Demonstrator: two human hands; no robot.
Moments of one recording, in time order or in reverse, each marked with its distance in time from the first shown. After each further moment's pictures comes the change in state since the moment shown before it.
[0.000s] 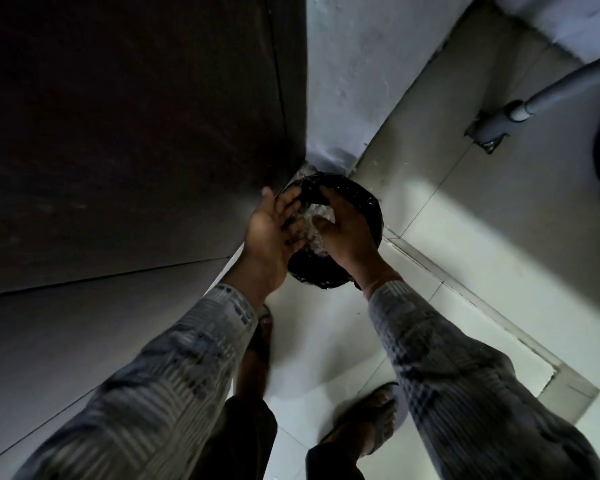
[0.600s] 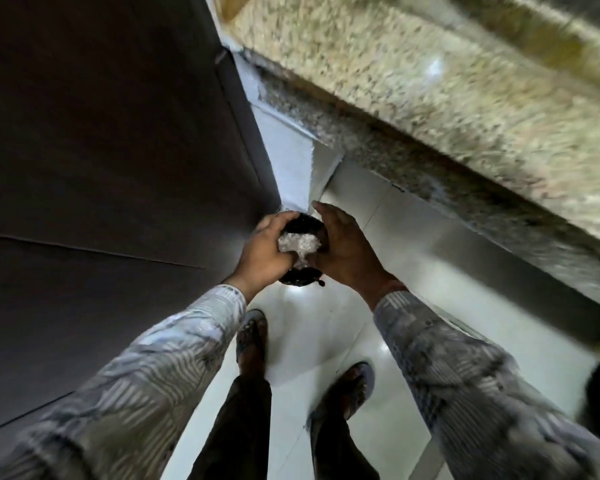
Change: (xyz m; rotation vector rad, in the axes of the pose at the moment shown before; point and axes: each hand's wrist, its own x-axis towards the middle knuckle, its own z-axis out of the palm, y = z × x) left_hand -0.205 0.075 0.068 1.104 -0.021 0.618; right_hand -0.192 -0.148 -0.191 -0.189 0.036 -0.203
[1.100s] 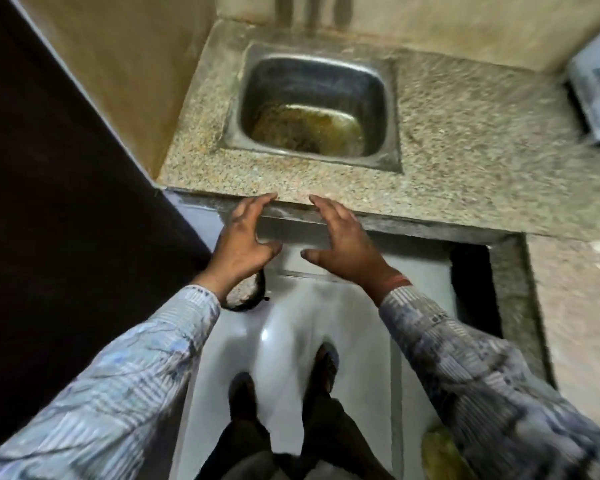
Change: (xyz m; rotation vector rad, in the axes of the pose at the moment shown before) left_hand -0.138 0.279 -0.120 0.128 -0.170 0.527; right_hand -0.244 -0.145 -0.210 -0.082 0.424 0.171
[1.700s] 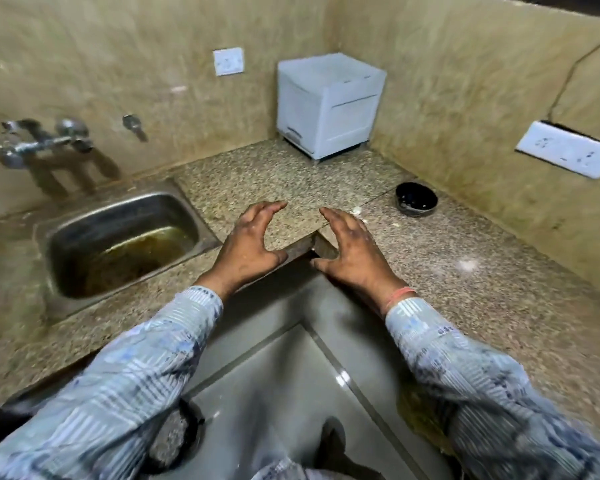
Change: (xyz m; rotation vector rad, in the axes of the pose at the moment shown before) left_hand 0.009 0.301 0.066 0.058 -0.406 0.778; right_hand -0.234 0.027 -0.196 -0.176 0.638 0.521
